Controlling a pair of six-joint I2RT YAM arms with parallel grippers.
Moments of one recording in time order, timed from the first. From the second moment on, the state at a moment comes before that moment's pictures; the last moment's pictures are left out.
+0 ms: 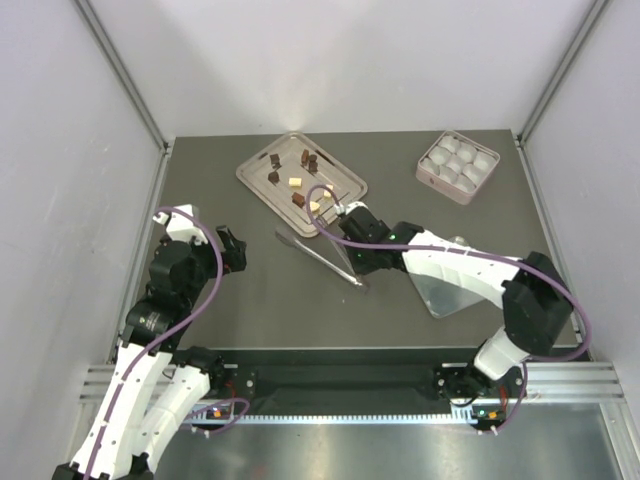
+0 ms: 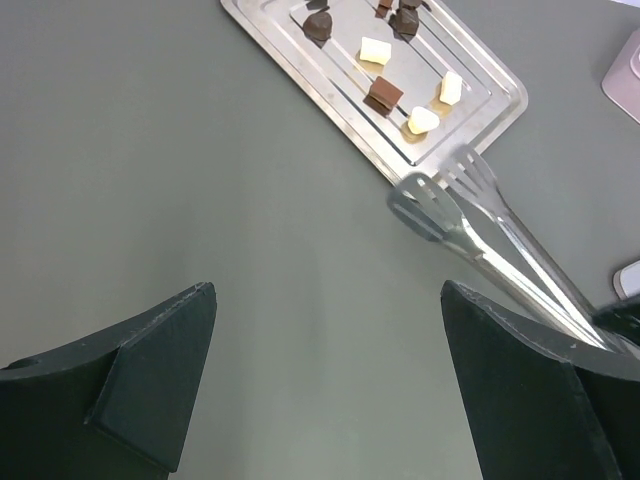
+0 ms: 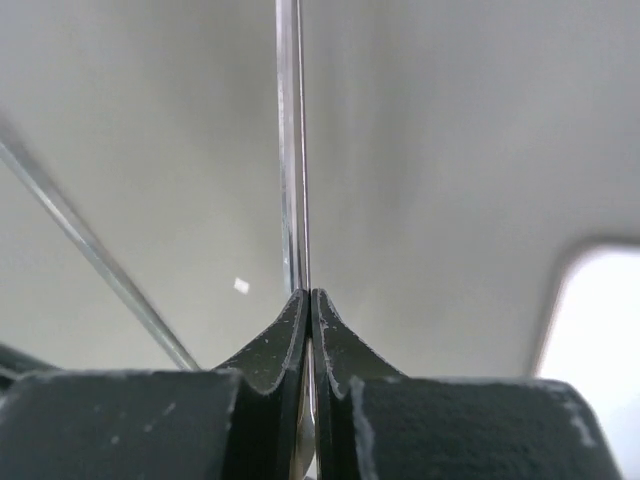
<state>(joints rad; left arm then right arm) -0.27 0.57 0.76 -0.55 -0.15 -0.35 0.87 1.60 1.18 -0.58 0.17 0.37</state>
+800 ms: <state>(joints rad) -0.27 0.57 0.76 -0.55 -0.12 -0.35 0.85 1.50 0.84 -0.51 0.34 0.51</state>
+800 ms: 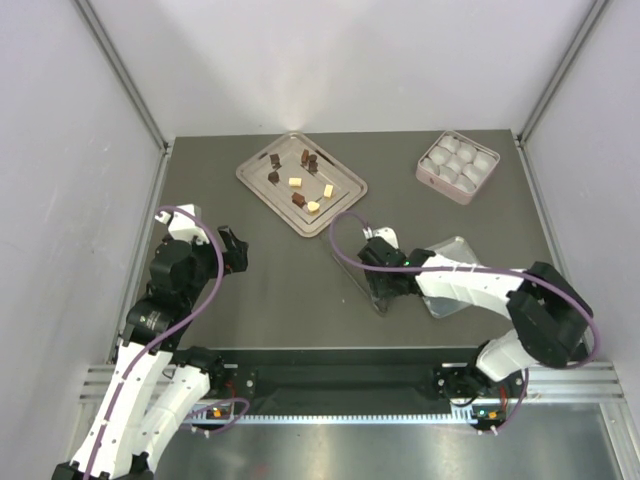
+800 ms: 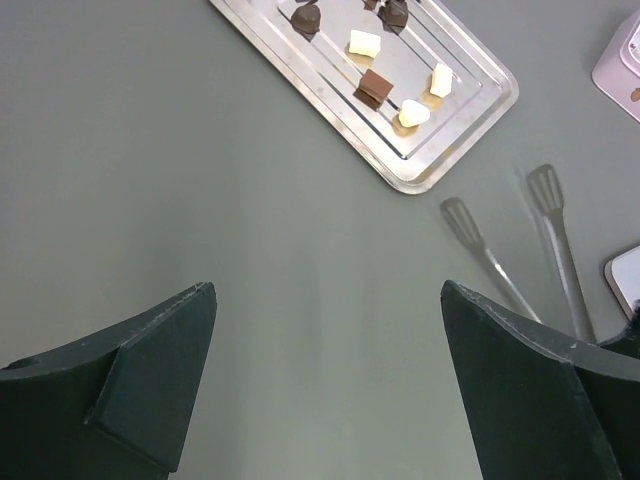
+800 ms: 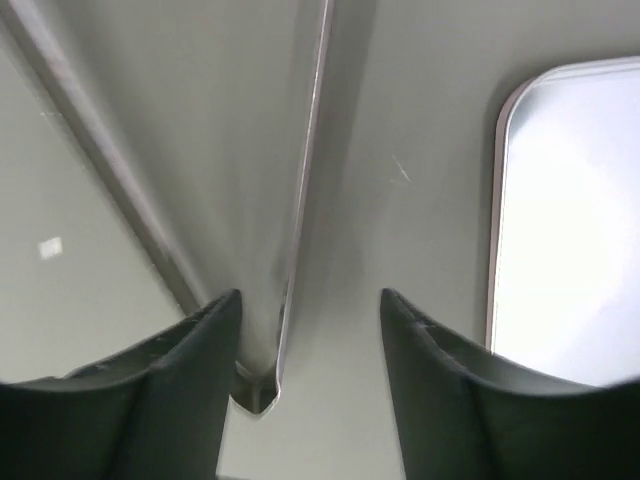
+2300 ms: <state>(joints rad) -0.27 0.58 0.76 -0.55 -0.12 -0.35 0.85 1.66 0.91 -0.24 0.20 0.24</state>
